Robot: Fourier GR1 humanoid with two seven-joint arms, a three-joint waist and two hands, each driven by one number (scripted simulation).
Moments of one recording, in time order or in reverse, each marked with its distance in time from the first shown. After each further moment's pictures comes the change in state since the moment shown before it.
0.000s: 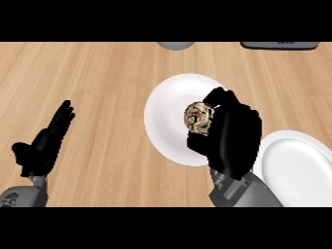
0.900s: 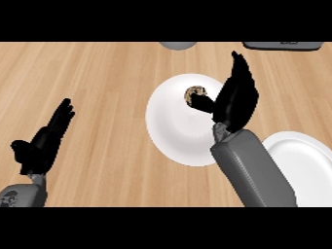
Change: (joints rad) left arm -0.013 0.003 0.009 0.003 -0.005 -0.013 0.008; right arm -0.158 -0.002 -0.207 0.411 -0.164 -0.517 -0.040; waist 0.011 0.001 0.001
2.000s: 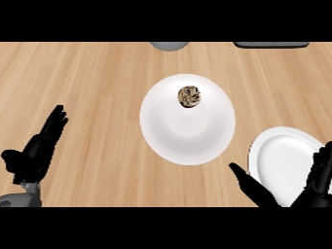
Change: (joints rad) left arm 0.059 -0.003 0.031 -0.029 0.001 -0.008 -0.013; right arm 0.790 -0.259 0.198 -0.628 -0.411 -0.550 -0.386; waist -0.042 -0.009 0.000
